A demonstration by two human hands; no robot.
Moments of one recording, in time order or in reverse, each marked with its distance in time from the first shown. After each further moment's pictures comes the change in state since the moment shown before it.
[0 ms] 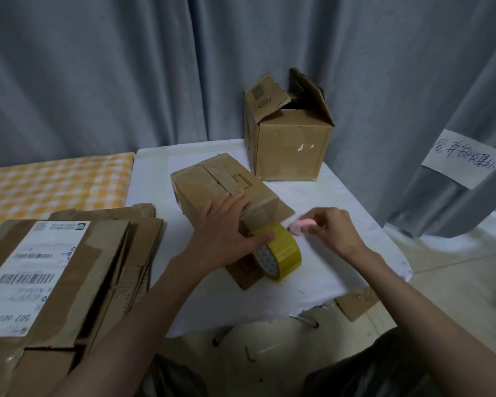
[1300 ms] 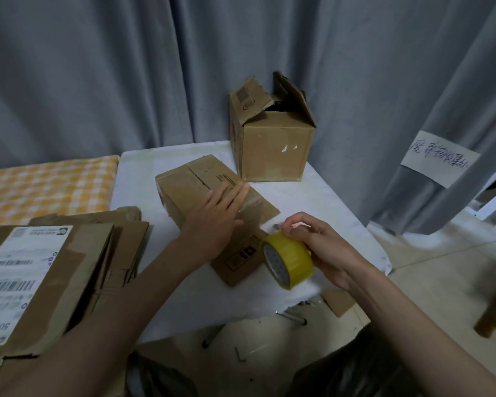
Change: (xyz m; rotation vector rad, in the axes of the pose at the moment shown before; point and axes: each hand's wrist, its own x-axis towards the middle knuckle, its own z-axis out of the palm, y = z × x) left_hand 0.029 -0.014 0.018 0.417 0.106 0.234; right_hand -0.061 -0.058 -0.022 0.883 -0.196 0.342
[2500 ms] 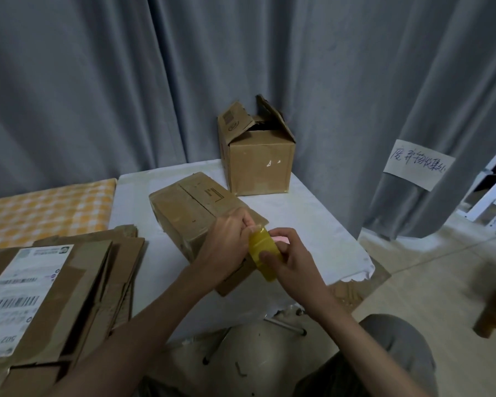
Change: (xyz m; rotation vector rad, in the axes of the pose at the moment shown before) left_hand -0.014 0.070 -0.056 -0.672 0.190 -0.157; right_hand -0.028 0.027 0.029 -0.302 0.207 -0.359
